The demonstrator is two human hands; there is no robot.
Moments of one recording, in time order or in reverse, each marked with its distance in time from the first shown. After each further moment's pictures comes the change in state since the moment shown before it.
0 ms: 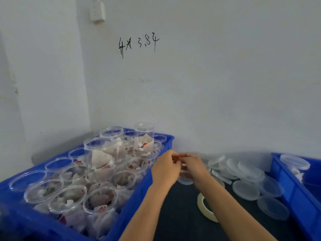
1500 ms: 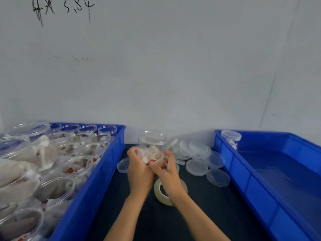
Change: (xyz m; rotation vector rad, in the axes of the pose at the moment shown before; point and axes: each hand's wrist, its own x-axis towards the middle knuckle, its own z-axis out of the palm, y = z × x) left_hand -0.008 -0.012 0.096 -0.437 0.089 0.044; right_hand -0.018 0.071 -0.049 0.008 0.212 -0.291
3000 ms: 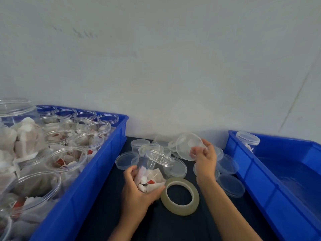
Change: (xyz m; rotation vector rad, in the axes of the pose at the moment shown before) left_hand -0.023 -0.085 0.003 -0.219 -0.111 -0.086; right_hand 0.098 0.047 -0.072 0.021 0.506 -0.046
